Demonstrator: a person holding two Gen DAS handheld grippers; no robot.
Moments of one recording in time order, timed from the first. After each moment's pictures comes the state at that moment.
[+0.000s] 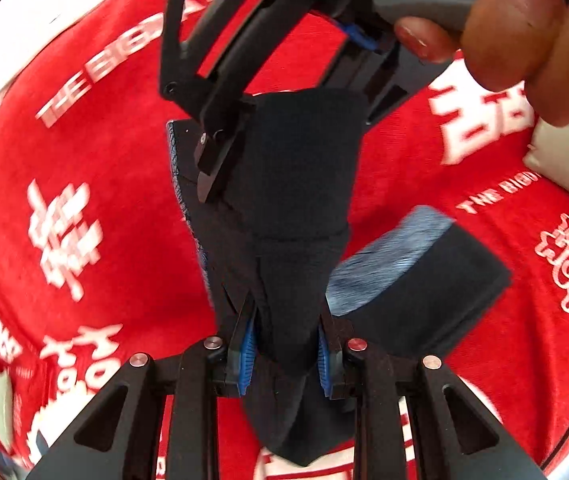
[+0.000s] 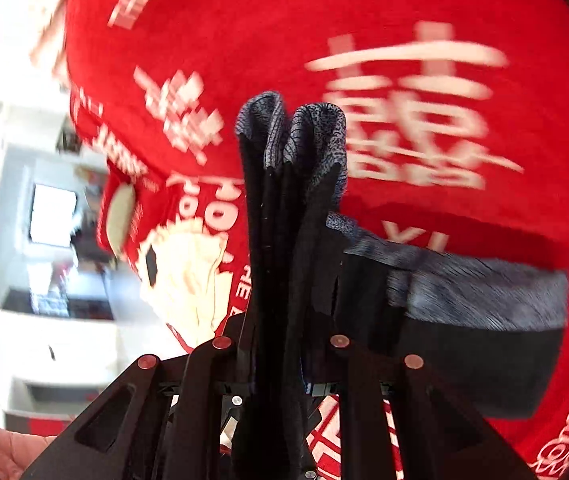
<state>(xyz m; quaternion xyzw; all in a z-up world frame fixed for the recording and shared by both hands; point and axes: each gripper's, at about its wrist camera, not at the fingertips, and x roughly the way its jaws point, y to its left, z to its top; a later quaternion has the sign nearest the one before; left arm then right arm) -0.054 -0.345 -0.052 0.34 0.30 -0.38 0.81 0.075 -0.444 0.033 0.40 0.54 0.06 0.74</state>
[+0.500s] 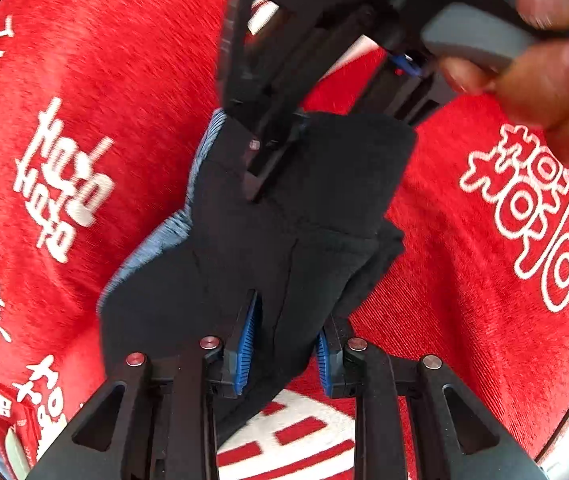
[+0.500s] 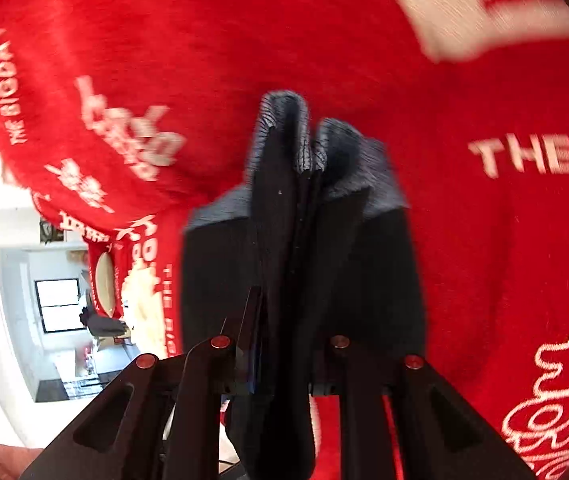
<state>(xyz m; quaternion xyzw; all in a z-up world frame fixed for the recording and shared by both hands) -0.149 -0.442 -0.148 0.43 0.35 -0.43 0.71 -0.073 -0.558 -0.094 0.51 0.51 -0.04 0.69</state>
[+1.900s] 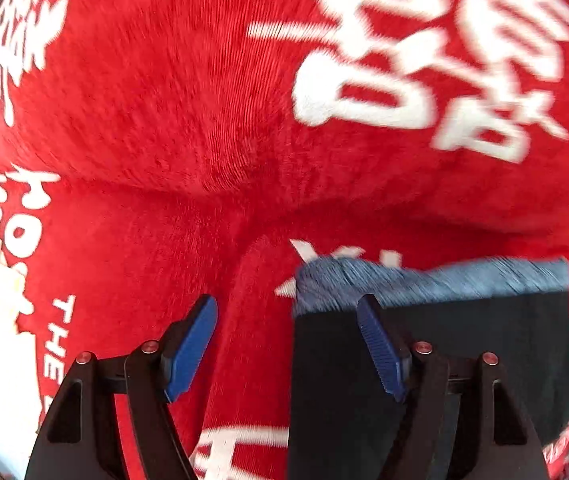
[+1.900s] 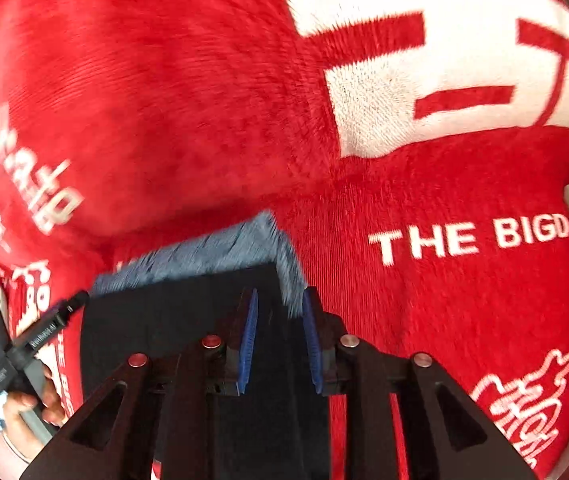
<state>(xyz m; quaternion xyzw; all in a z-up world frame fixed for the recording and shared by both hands) 0.122 -0.342 -0.158 0.16 0.56 -0.24 0.78 -0.038 -0.557 -0.076 0.36 0.54 -0.22 0.73</state>
